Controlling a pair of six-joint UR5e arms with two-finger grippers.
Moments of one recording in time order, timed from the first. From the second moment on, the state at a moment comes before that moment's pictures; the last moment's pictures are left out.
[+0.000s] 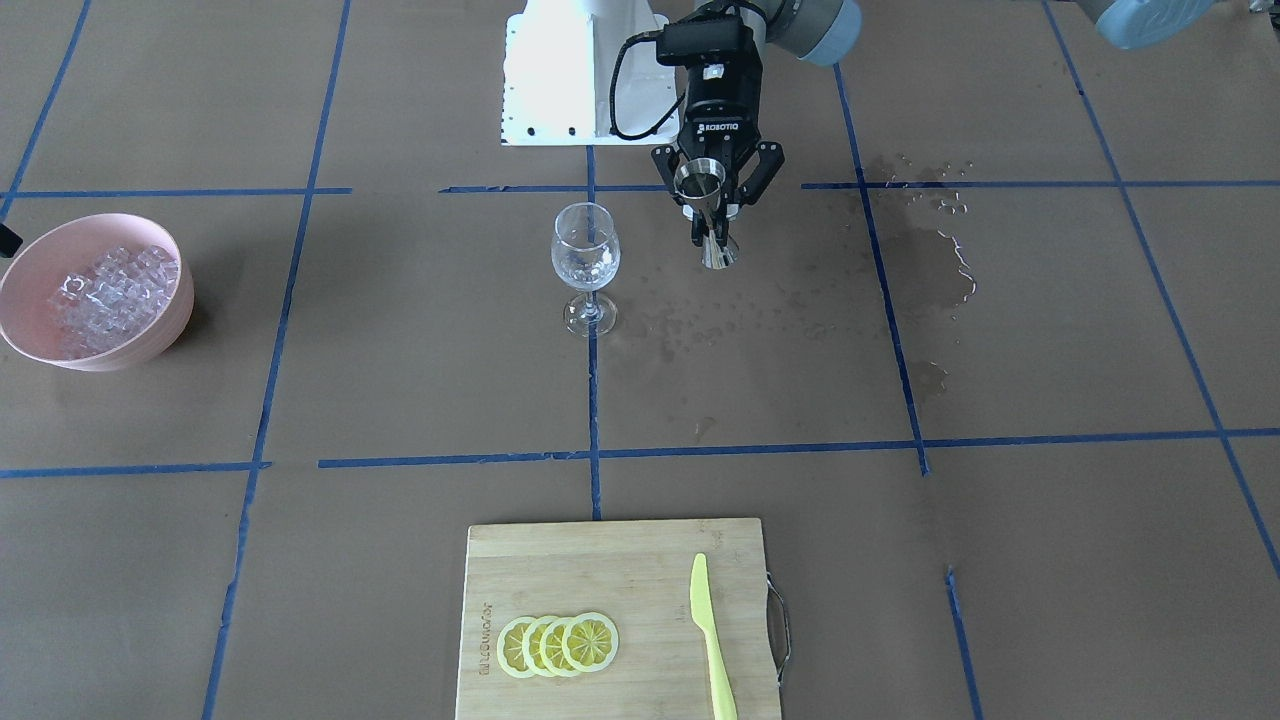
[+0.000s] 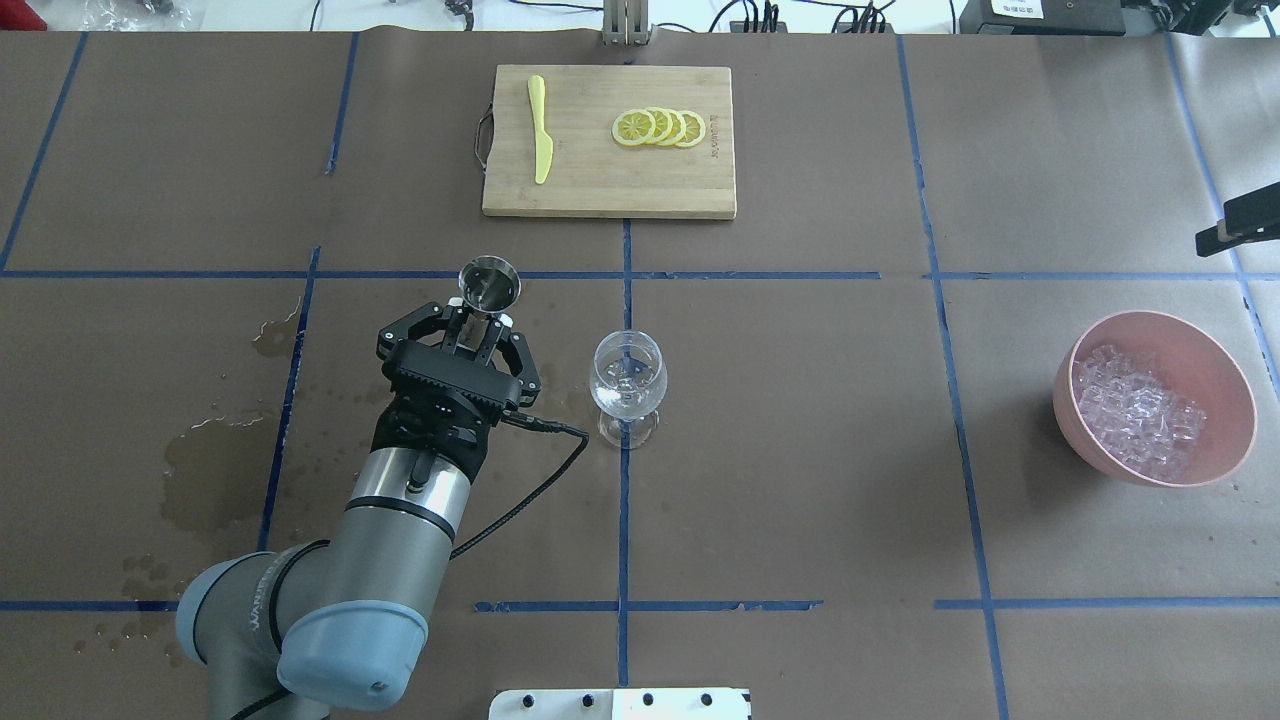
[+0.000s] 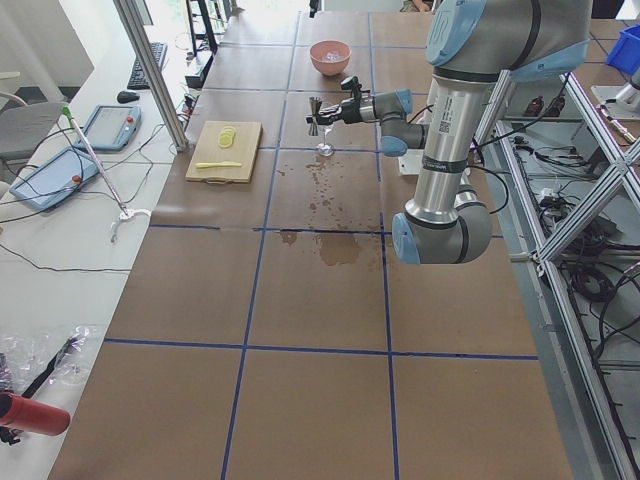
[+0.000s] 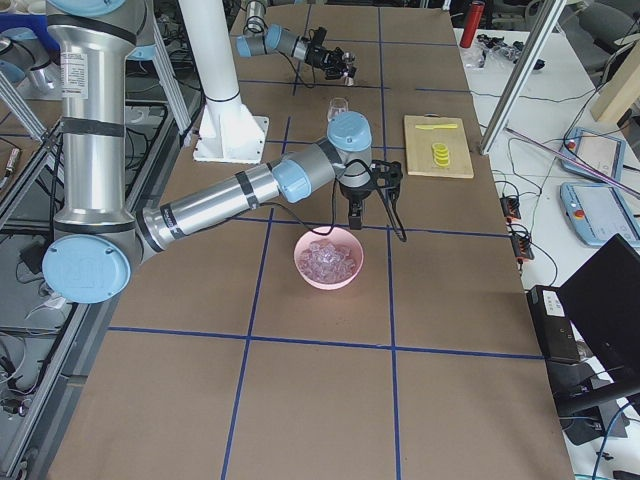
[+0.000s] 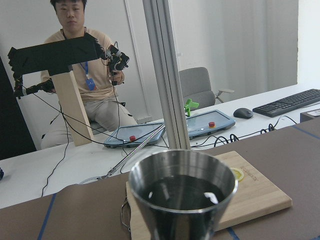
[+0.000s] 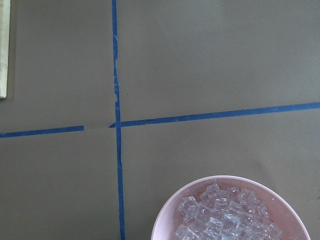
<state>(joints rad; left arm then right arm) -0.16 -1.98 -1.90 -2.14 -0.50 -0.65 1.27 -1.62 2.06 -1.42 2.37 0.72</state>
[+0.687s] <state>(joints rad) -0.13 -2.07 -1.84 -2.14 -0.50 -0.46 1.23 -1.61 2.07 -1.42 2.33 0.75</state>
